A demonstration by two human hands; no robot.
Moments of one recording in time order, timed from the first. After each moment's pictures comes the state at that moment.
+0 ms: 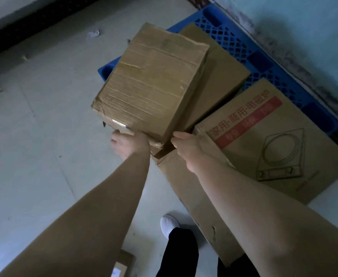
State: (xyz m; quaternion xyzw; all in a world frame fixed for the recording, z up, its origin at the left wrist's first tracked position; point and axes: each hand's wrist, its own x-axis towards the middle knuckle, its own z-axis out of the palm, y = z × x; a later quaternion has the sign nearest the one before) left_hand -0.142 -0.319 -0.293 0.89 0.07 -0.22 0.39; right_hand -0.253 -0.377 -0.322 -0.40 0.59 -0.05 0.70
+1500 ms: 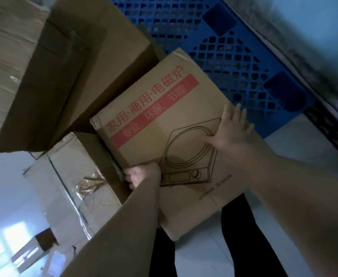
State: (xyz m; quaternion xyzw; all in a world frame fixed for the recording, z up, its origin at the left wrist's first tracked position) left_hand -0.489 -0.484 -0.439 0.90 0.27 -0.30 0.18; right_hand -0.622 -0.654 -0.435 -0.73 0.59 0.21 0.28
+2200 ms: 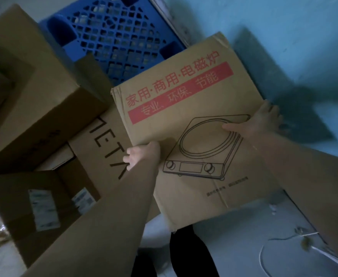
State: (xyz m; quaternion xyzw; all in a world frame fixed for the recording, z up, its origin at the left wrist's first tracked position) left_hand -0.578 -0.719 -0.435 0.88 0.17 -0.38 0.21; right_hand -0.763 -0.889 -0.390 -0.65 0.73 0.12 0.19
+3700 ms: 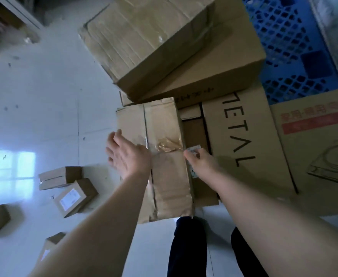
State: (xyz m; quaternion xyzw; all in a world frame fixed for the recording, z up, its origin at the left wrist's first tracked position) left_hand -0.397 -0.319 -0.340 0.98 0.10 -0.05 0.15; right_hand -0.493 -0.455 -0.377 -0.70 0.40 0.25 0.53
